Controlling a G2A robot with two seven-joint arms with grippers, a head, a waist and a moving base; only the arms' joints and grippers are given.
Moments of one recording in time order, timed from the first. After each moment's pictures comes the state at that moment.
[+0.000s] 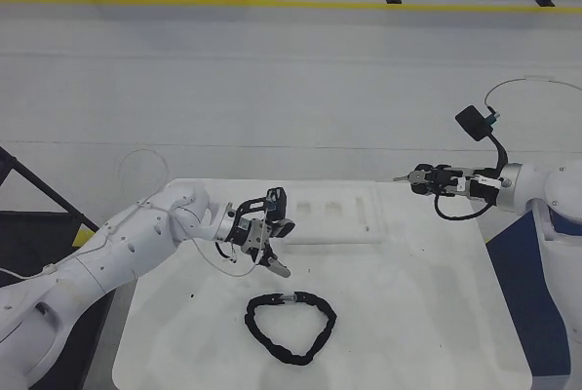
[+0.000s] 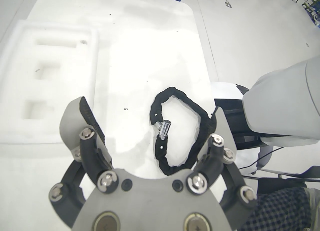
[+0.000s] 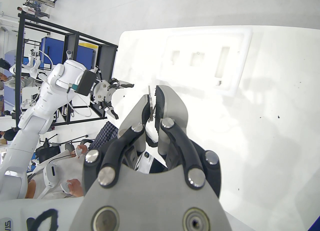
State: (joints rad) left arm 0.48 -0.83 -0.24 -1.32 0.39 -1.00 -0.38; right arm -0.92 -1.04 1.45 -1.73 -0.23 0.27 1.31
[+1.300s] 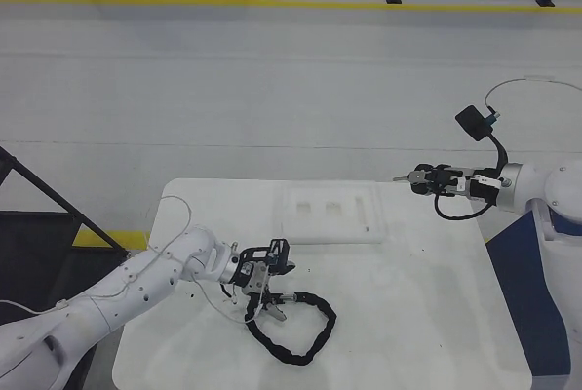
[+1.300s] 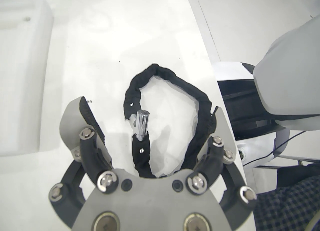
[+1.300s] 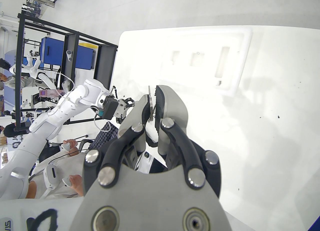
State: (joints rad) left arm 0.72 -0.82 -0.32 -1.34 0.87 -1.01 -0.06; right arm -0.92 -1.04 1.45 -1.73 -0.23 0.27 1.31
